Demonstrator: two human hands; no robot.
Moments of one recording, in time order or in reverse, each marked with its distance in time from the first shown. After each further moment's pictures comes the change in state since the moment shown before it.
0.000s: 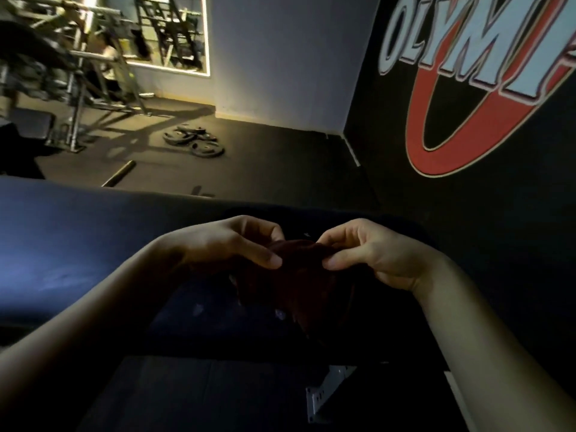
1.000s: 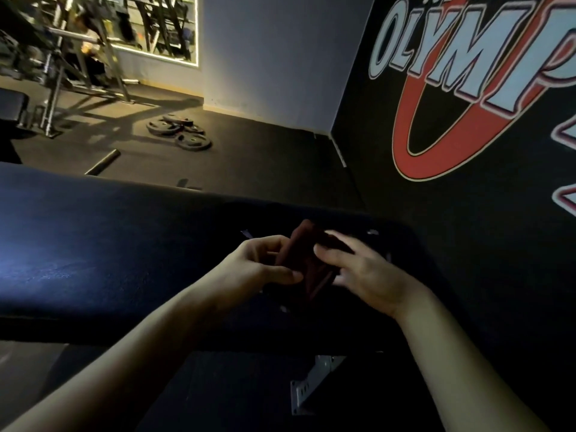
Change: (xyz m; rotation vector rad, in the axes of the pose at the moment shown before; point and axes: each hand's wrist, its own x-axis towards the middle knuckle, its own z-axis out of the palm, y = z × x) left_hand -0.005 -0.039 0.054 -0.188 0.351 0.173; right_hand 0.004 0.020 0.044 0.201 0.226 -0.042
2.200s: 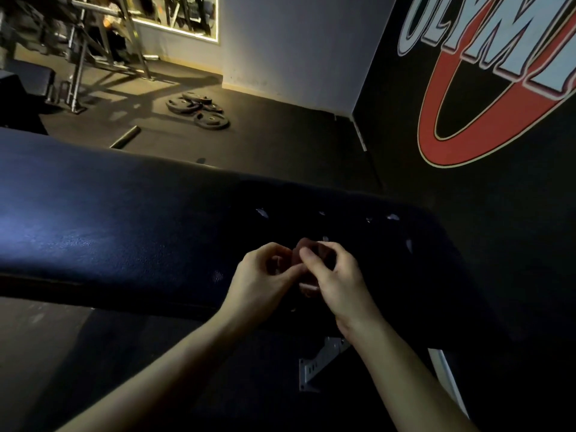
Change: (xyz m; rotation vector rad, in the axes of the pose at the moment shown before) left_hand -0.014 -0.058 0.027 0.261 0.485 0.003; right_hand 0.017 0.065 0.060 0.149 0.349 -0.024
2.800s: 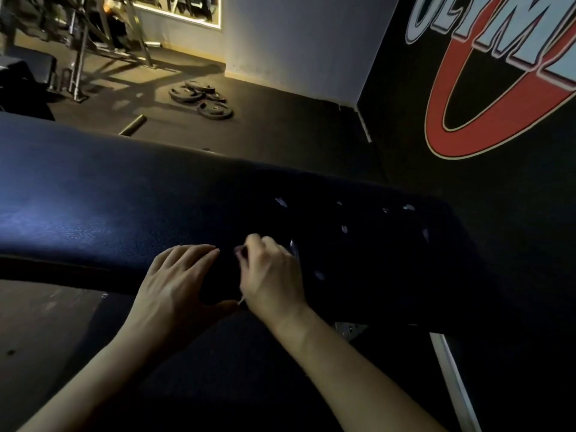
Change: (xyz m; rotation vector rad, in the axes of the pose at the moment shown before) left_hand -0.037 -0.072 -0.133 1.123 0.163 0.439; right_hand 0.015 0.034 0.125 -1.136 0.116 -0.590
